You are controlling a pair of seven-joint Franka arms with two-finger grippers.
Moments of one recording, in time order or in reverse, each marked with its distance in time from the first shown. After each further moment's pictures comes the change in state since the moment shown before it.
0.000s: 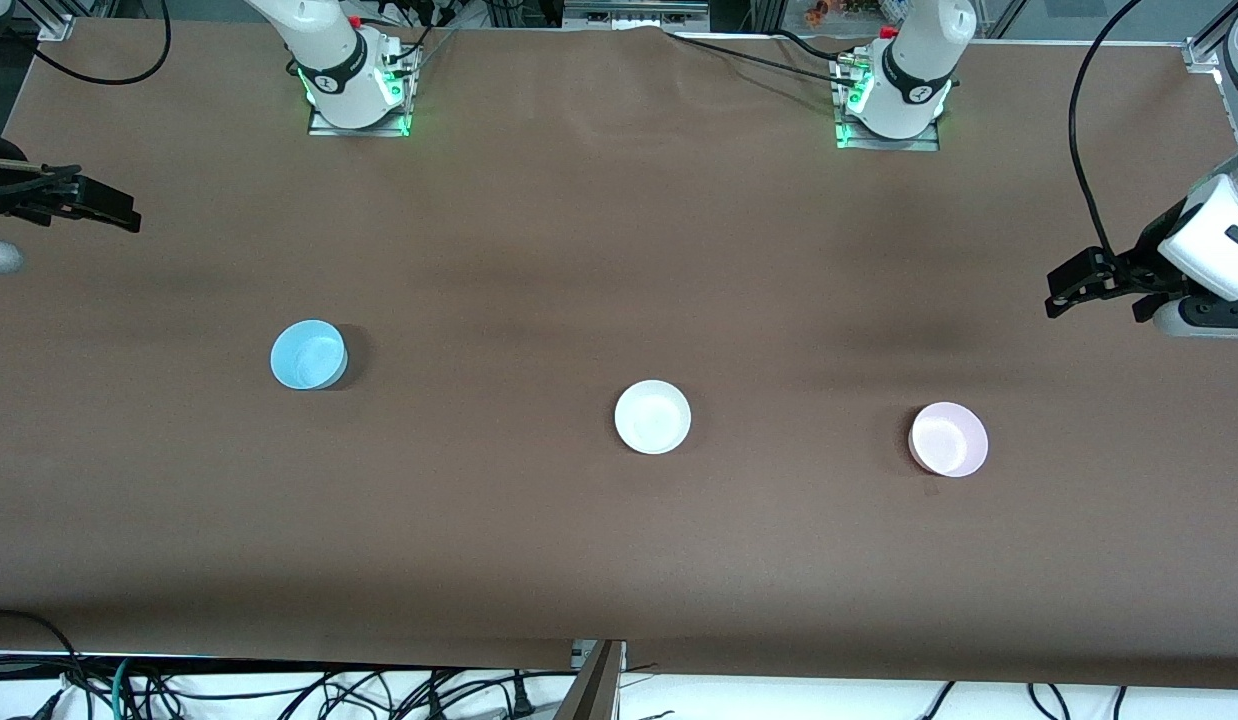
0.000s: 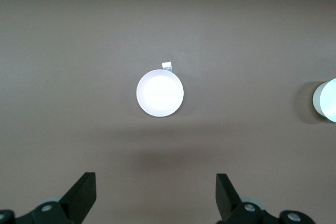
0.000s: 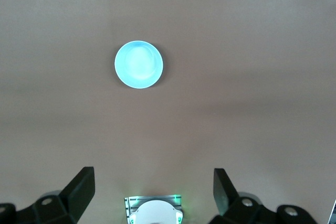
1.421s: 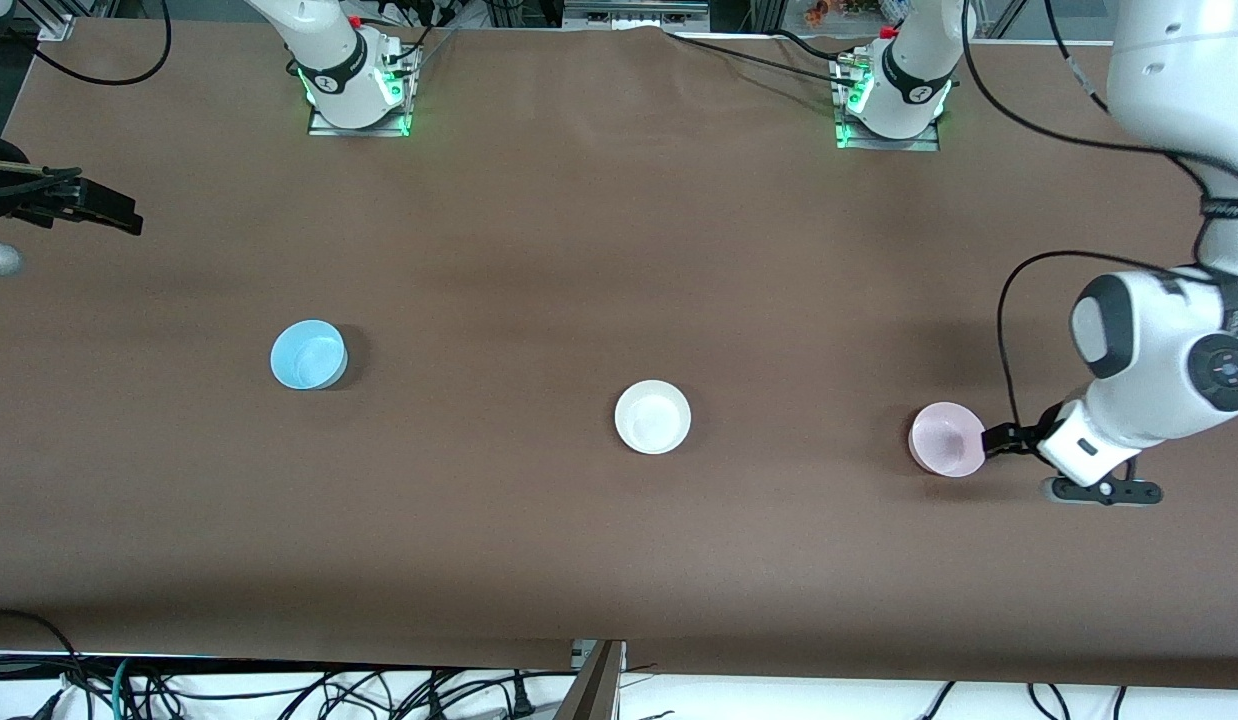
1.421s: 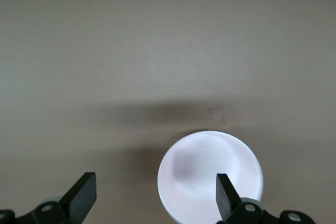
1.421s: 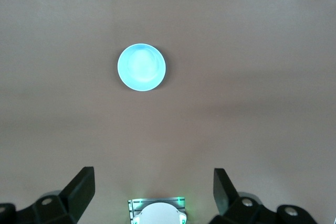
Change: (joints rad) left arm 0.083 0.510 0.018 -0.065 0.000 0.583 0.106; right arm 0.002 0.002 0.003 0.001 0.012 0.013 0.016
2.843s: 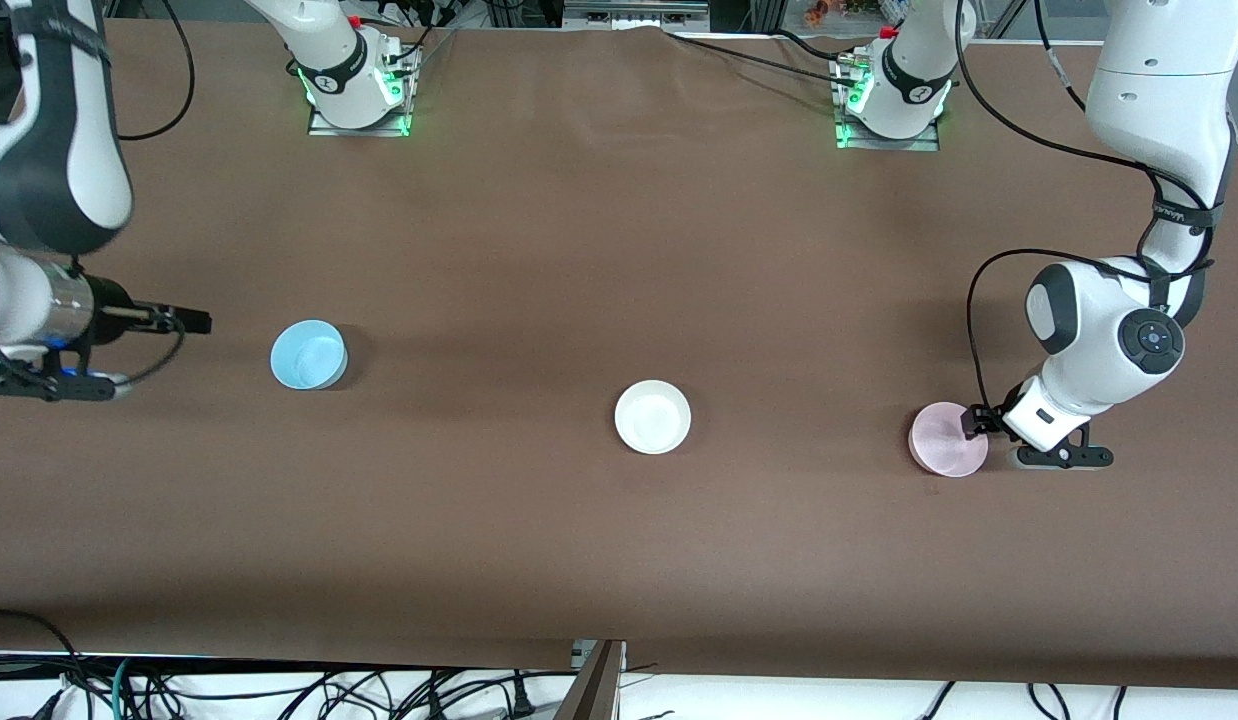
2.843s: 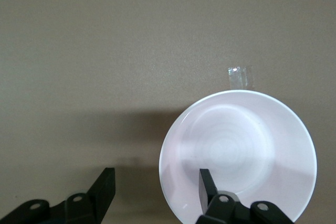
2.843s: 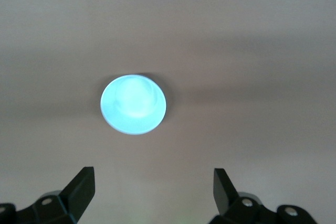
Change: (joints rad) left arm 0.029 -0.046 -0.017 -0.238 0.000 0.218 -0.005; right arm -0.006 0.307 -0.007 -0.013 0.004 0.231 0.000
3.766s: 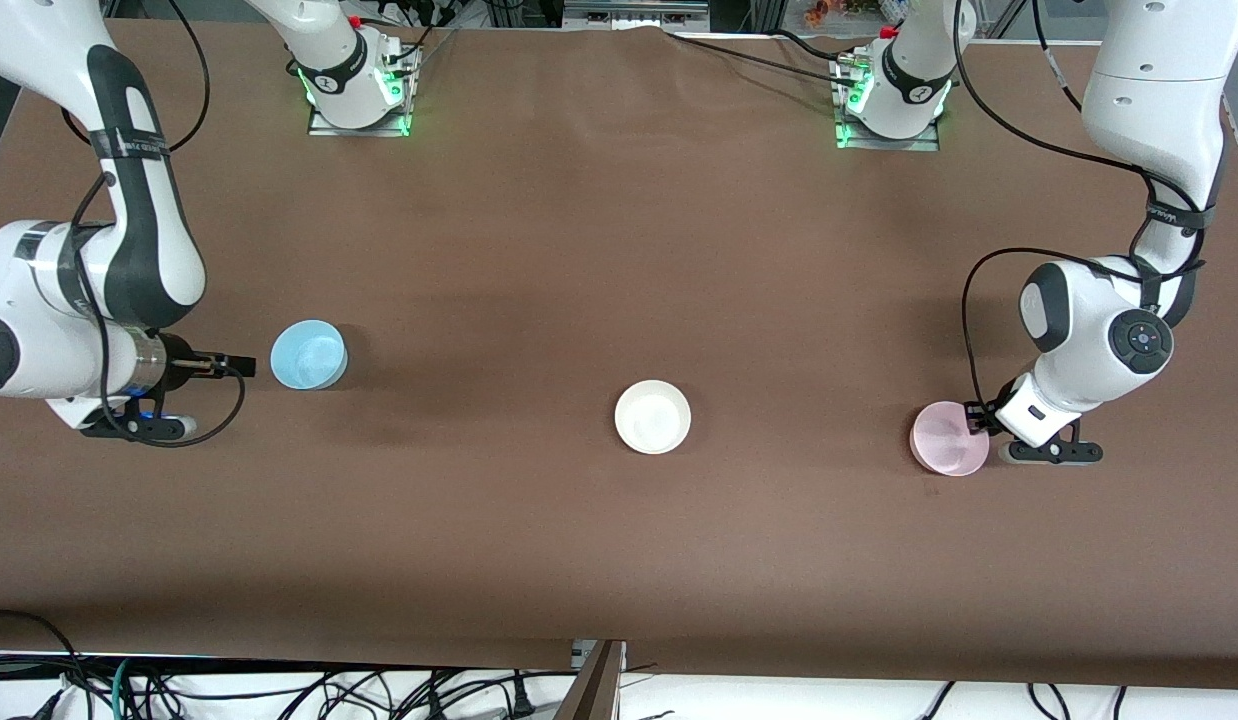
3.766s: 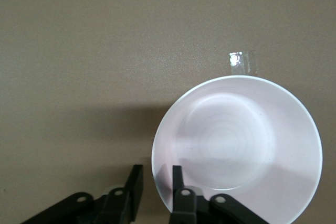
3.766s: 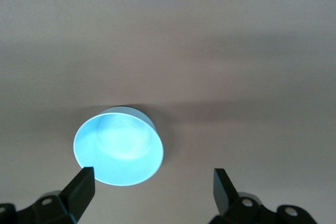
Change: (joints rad) left arm 0.000 0.005 -0.002 -0.018 0.000 0.003 -0.001; right arm -0.018 0.092 -0.001 -0.146 0.037 0.254 -0.038
